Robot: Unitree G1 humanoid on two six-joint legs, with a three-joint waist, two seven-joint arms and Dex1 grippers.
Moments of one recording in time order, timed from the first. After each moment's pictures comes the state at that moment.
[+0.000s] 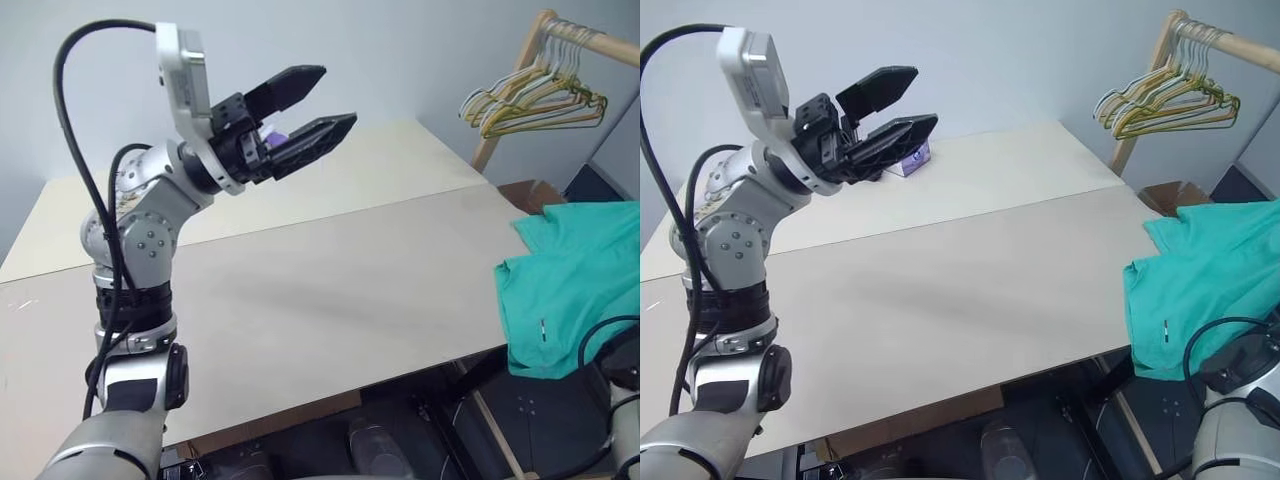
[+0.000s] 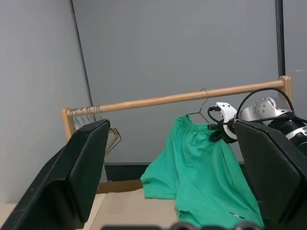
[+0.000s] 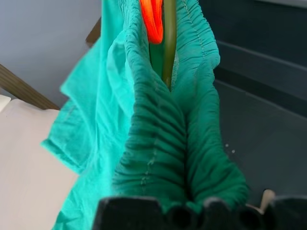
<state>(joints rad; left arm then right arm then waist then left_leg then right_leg) -0.85 0.42 0.17 -0.16 -0.79 0.62 -0.85 -0.90 -0.85 -0.92 0.46 0.09 1.19 -0.12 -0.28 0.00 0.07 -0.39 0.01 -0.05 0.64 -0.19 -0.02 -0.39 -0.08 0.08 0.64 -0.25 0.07</state>
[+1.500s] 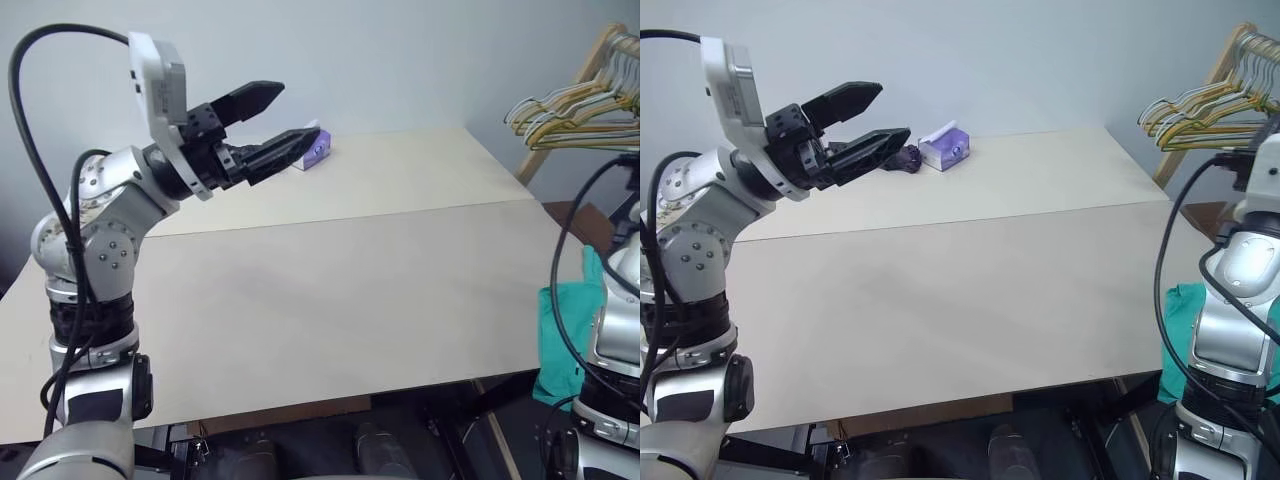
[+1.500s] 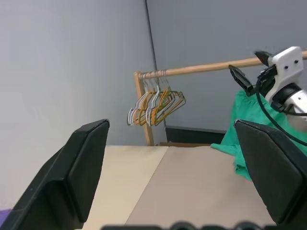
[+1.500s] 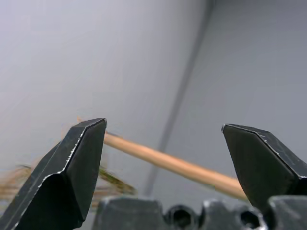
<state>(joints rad) -0.78 0.58 0.18 -0.23 -0.79 0.66 -0.75 -0.38 -0.57 -0.40 -0.25 -0.16 0.17 -0.22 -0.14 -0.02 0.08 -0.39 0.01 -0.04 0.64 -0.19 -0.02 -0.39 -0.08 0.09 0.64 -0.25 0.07</state>
